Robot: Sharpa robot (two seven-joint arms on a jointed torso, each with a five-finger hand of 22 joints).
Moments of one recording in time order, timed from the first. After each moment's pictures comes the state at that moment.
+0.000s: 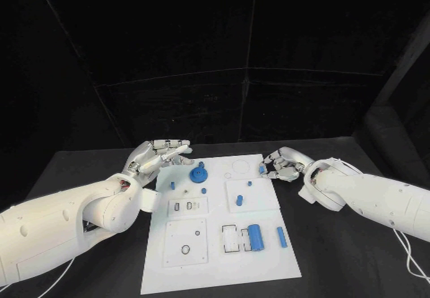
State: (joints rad) left arm 1.19 -0.85 -0.06 1.52 -0.04 -0.24 0.53; left_hand 1.34 0.08 0.09 -0.04 0.05 0.89 0.23 0.12 0.07 1.00 0.17 0.17 0.07 1.13 0.11 0.28 0.26 0.17 0.89 0.23 0.34 0.13; right arm 1.15 -0.79 -0.02 1.20 -1.05 -0.29 0.15; right_hand 1.35 -0.07 0.25 -0.02 0.25 0.90 0.17 0.17 0.07 1.34 0.08 1.34 1.24 1.47 0.00 1.52 1.31 0.14 1.22 0.11 1.23 0.84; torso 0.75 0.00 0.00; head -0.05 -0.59
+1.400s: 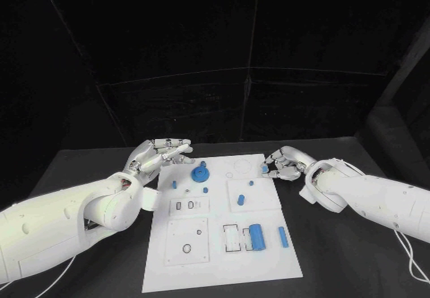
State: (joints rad) left arm 1.19 -0.86 -0.06 1.52 -0.04 -0.24 0.53; left_hand 1.34 0.08 0.09 -0.04 0.05 0.89 0.23 0.12 0.07 1.00 0.17 0.17 0.07 1.13 0.11 0.27 0.26 0.17 0.89 0.22 0.34 0.13; right arm 1.15 -0.80 -0.02 1.24 -1.06 -0.34 0.13; right_hand 1.34 -0.02 0.29 -0.05 0.20 1.02 0.14 0.22 0.08 1.37 0.05 1.36 1.27 1.47 -0.03 1.52 1.31 0.14 1.24 0.09 1.24 0.86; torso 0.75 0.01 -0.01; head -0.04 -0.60
